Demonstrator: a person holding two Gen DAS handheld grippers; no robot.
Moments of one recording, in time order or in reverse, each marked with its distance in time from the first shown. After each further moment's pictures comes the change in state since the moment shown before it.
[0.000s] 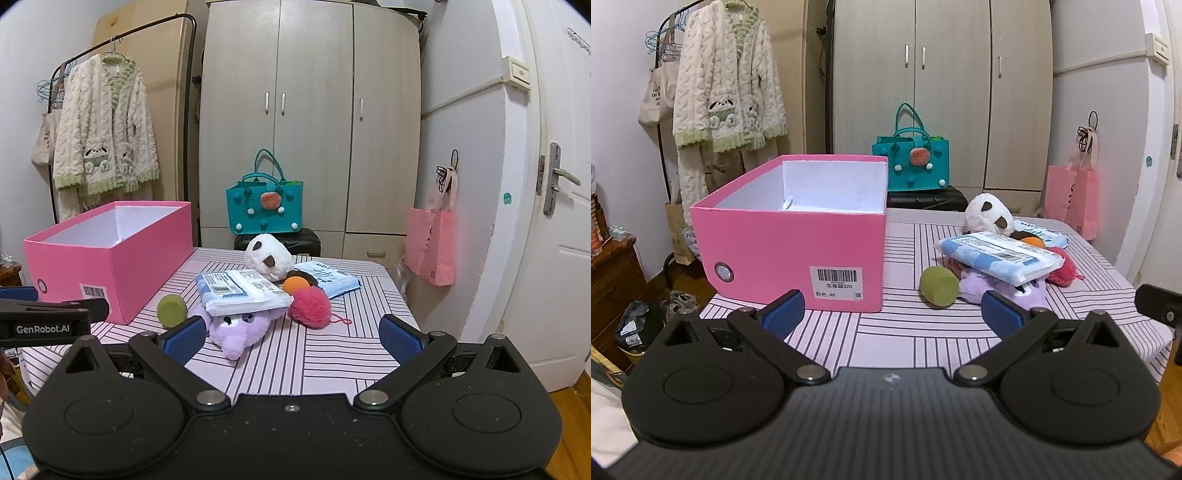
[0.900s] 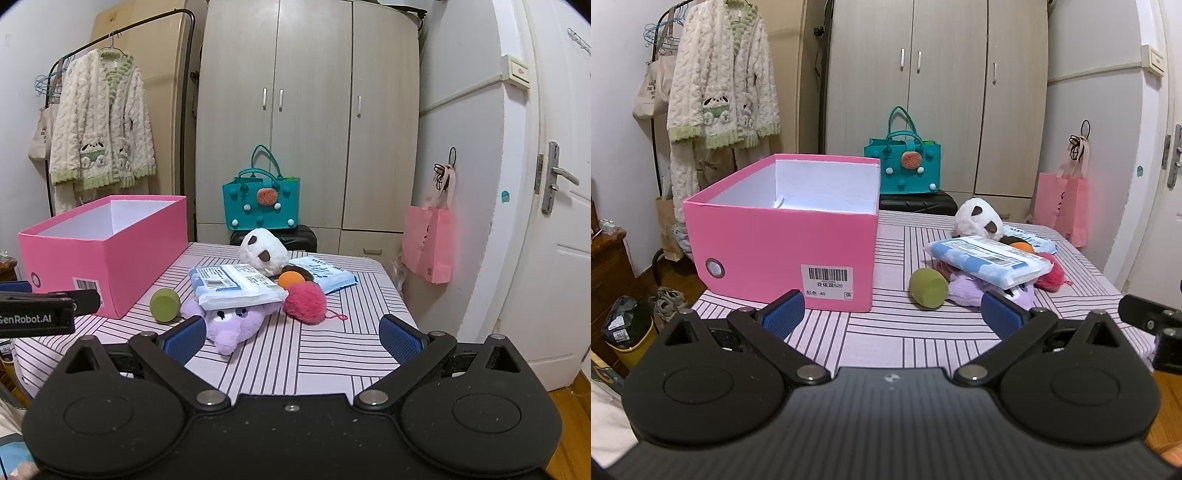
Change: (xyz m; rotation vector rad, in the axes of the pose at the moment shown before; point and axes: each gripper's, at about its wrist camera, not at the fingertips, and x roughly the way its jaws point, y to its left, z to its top) left arm -0.001 0.002 -0.003 -0.027 -0.008 -0.040; right arm 0.004 -0.001 -0.004 -0.011 0.009 -0.012
